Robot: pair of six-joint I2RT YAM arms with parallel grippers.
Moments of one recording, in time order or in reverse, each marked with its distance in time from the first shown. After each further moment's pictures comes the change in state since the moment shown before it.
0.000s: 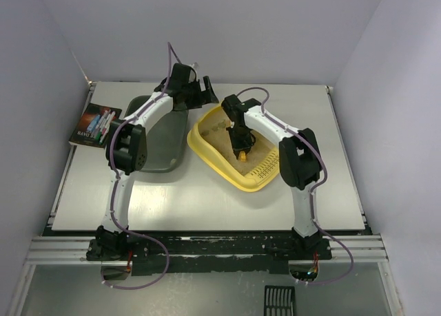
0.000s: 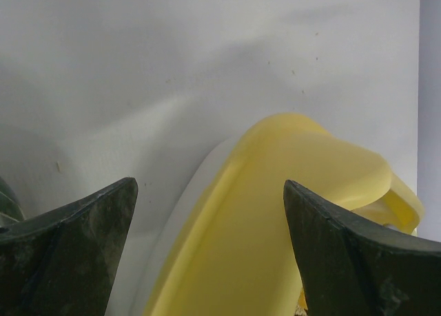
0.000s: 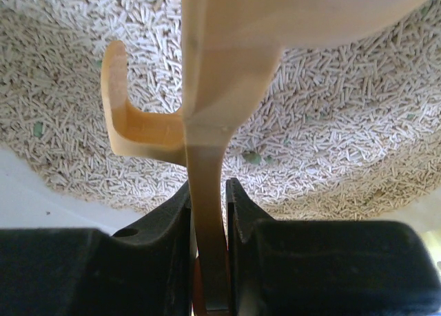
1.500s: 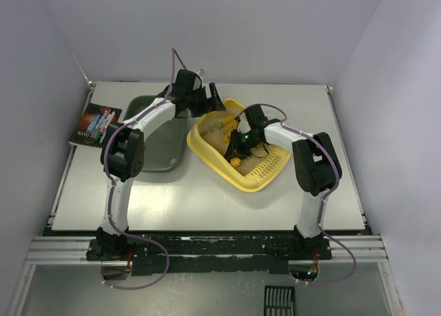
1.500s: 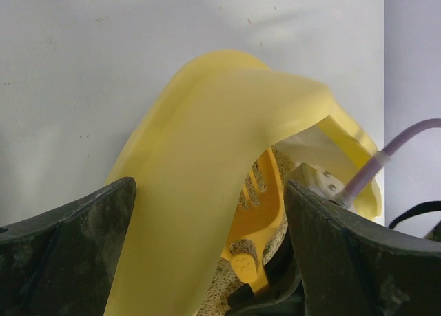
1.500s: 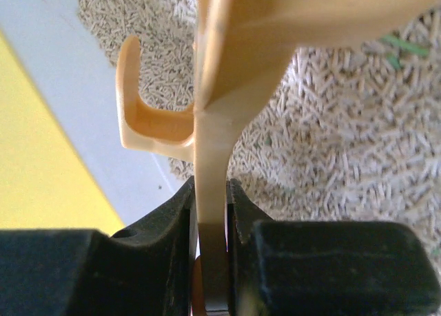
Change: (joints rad) left arm -0.061 -0.133 -0.207 0.069 0.053 -0.064; right arm -0.140 -0.128 -0.431 0.615 -0.656 0.103
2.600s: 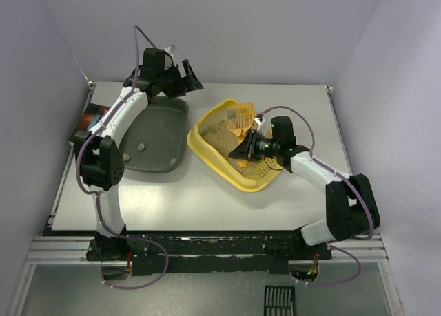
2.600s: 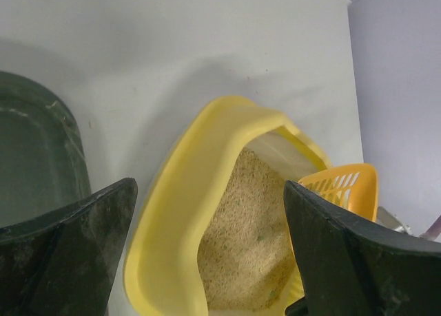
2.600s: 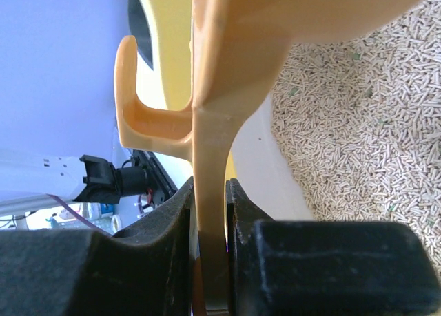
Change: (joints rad) left arm 0.145 -0.190 0.044 -0.132 -0.013 0.047; right arm -0.076 -0.494 -0.478 0.500 -0.131 0.208
